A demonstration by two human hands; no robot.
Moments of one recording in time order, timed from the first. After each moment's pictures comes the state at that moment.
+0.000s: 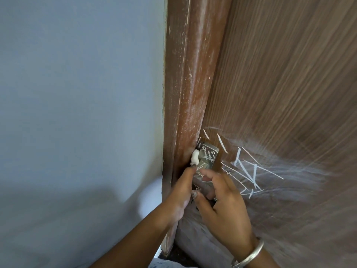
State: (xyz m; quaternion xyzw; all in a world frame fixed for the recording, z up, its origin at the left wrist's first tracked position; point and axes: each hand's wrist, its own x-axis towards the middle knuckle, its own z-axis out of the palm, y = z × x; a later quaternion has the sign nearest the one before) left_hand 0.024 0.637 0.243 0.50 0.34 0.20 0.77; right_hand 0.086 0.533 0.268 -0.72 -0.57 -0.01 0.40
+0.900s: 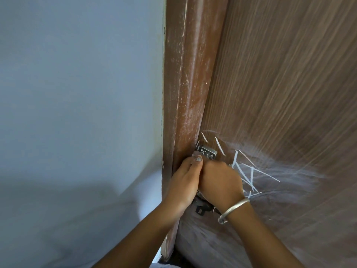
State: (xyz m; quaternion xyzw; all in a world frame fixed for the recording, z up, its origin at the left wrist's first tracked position) left_hand 0.018 0.623 0.283 0.64 0.39 0.28 0.60; right_hand 0.110 0.583 0.292 -0.79 -0.59 -0.09 0.14
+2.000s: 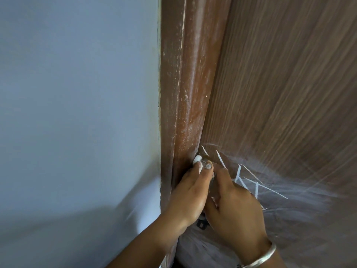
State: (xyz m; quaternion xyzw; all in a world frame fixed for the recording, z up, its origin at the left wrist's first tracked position) left_hand 0.022 0.630 0.301 0.66 0.32 0.24 0.64; right_hand 0.095 0.549 0.315 -0.79 -0.55 -0.06 0.27
